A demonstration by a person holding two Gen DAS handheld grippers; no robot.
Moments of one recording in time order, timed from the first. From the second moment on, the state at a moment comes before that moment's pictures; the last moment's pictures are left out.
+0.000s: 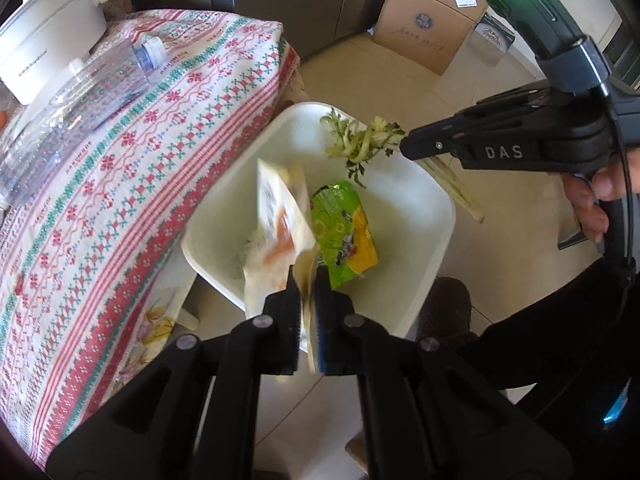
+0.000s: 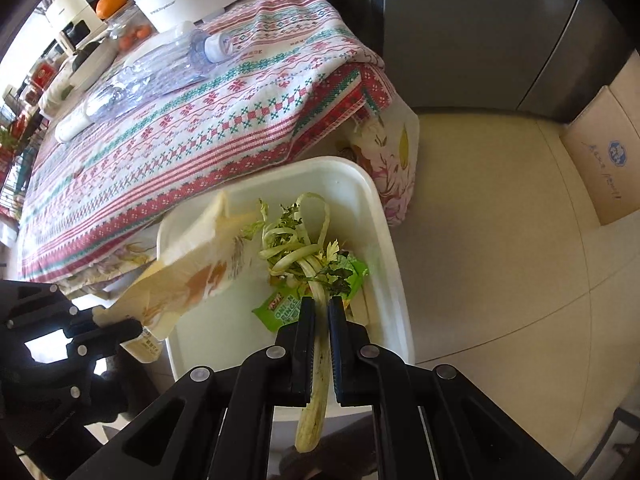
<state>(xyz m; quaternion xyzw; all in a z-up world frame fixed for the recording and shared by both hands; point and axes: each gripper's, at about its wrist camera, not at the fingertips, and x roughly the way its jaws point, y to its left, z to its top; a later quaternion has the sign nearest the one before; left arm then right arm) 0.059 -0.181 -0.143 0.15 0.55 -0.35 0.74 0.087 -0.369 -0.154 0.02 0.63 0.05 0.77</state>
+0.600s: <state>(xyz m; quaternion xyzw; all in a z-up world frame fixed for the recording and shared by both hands) 0.057 -0.169 -0.126 0.17 0.52 -0.33 0.77 0.092 -0.373 -0.136 0.04 0.61 0.04 0.79</state>
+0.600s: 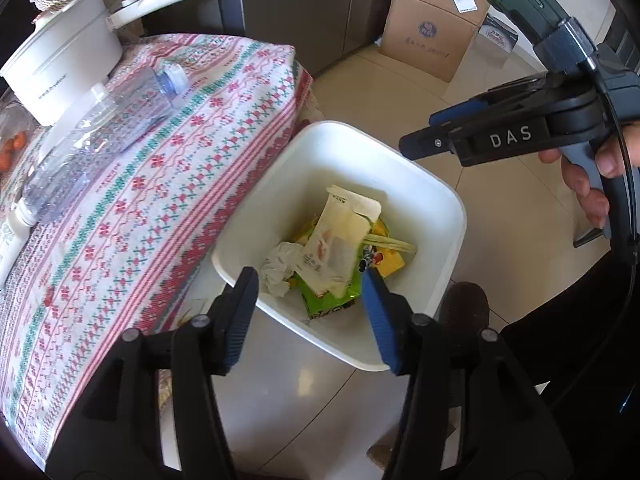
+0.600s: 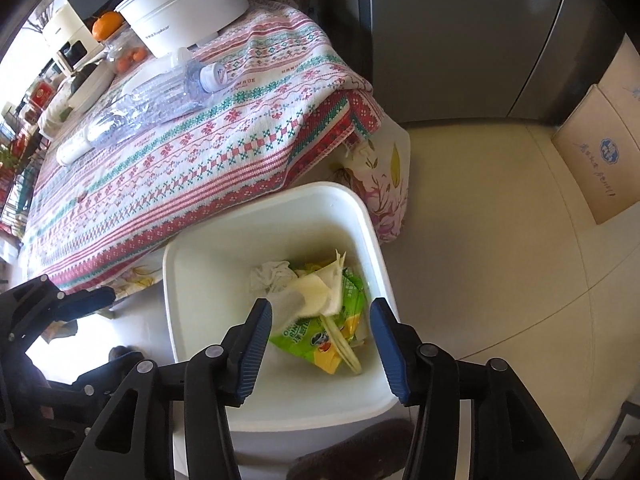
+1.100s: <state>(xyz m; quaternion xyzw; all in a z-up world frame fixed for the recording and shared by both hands) 0.095 -0.111 -0.100 0.13 0.51 -0.26 0.81 0.108 -0.348 -0.105 0.03 0.57 0.05 0.82</state>
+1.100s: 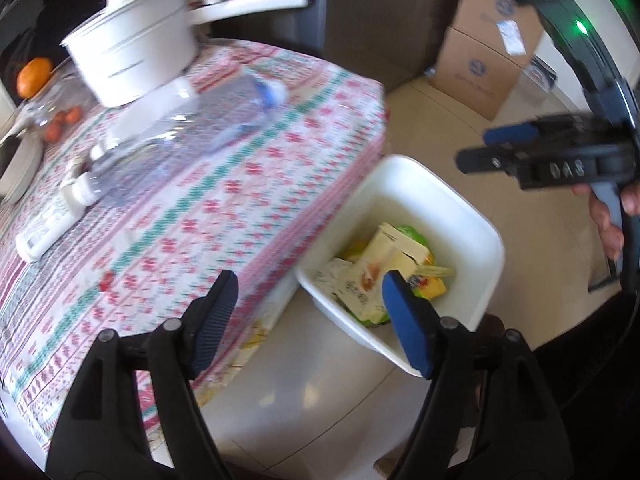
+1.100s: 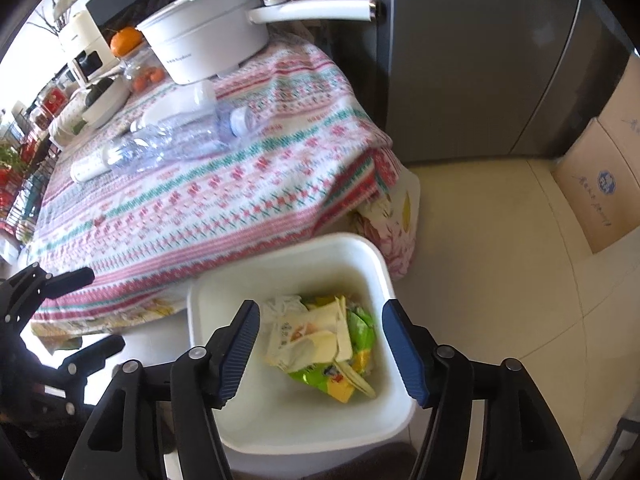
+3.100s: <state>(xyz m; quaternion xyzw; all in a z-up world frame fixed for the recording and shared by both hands) 0.217 0.065 -0.149 0.06 0.60 -0.15 0.78 0.214 -0.208 -0.096 -0.11 0.55 0.15 0.82</state>
